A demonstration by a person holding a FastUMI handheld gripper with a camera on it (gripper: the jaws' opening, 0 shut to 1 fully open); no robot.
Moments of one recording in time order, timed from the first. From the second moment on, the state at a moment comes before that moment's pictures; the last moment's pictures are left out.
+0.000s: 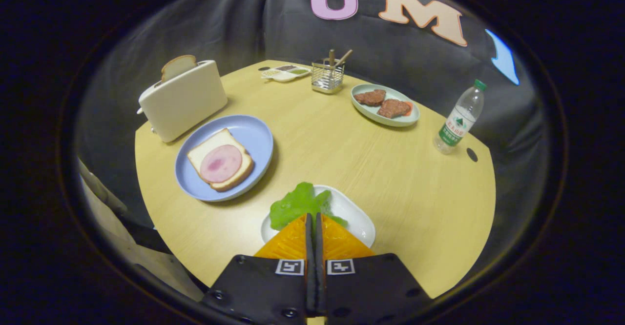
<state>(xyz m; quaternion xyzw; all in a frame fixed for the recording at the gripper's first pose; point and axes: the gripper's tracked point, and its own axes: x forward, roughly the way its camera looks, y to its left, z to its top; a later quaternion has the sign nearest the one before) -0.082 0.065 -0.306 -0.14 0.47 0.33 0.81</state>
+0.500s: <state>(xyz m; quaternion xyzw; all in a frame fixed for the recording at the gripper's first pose) -0.072 0.130 -0.258 -0.14 0.43 0.38 0.81</state>
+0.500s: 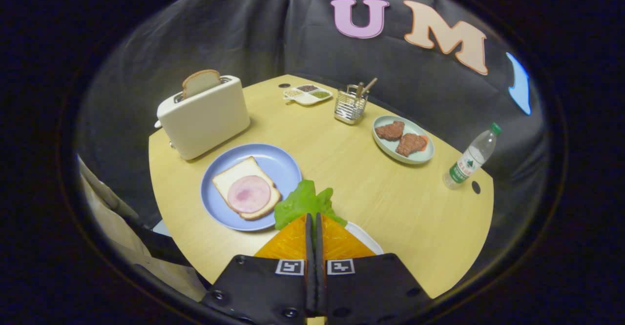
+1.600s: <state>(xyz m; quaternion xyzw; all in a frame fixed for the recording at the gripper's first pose) -0.111 0.275 -0.268 -0.15 0.41 0.47 0.77</state>
